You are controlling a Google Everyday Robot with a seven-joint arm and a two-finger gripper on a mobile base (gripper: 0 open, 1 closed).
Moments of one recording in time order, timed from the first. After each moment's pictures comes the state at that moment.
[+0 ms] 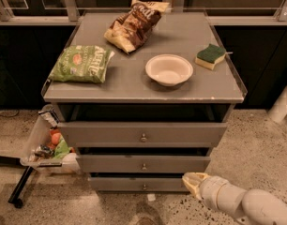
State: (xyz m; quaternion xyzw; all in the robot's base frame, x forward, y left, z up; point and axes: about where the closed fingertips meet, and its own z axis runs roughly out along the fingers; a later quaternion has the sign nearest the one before) arm 0.437 -0.177 0.538 -0.28 0.85 0.16 0.42
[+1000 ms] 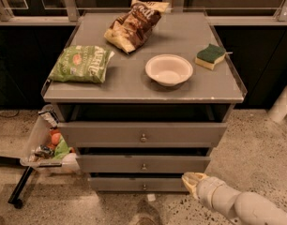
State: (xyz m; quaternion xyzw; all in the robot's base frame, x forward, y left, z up) arm 0.449 -0.182 0.521 -0.26 0.85 0.13 0.43
